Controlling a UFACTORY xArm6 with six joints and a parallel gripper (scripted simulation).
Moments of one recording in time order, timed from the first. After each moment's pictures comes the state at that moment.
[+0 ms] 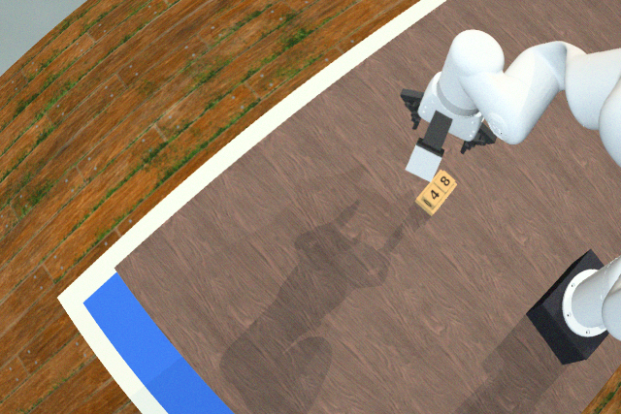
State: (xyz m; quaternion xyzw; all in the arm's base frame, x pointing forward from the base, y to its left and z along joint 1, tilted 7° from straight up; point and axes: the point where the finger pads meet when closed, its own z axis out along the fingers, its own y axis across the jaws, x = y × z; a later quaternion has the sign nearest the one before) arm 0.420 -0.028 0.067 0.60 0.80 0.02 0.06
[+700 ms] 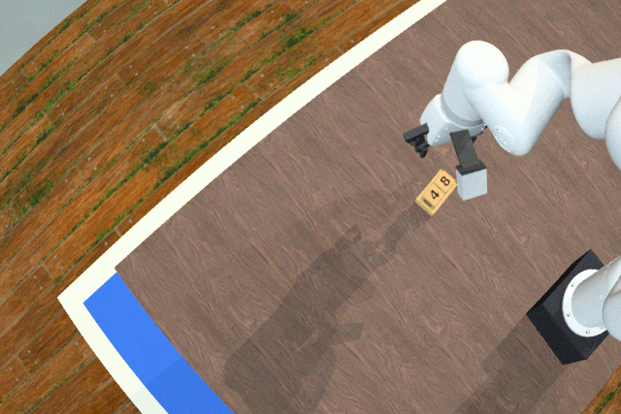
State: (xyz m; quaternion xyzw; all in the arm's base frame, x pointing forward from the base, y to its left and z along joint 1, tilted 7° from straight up) arm 0.407 -0.021 0.063 0.27 0.96 0.00 0.06
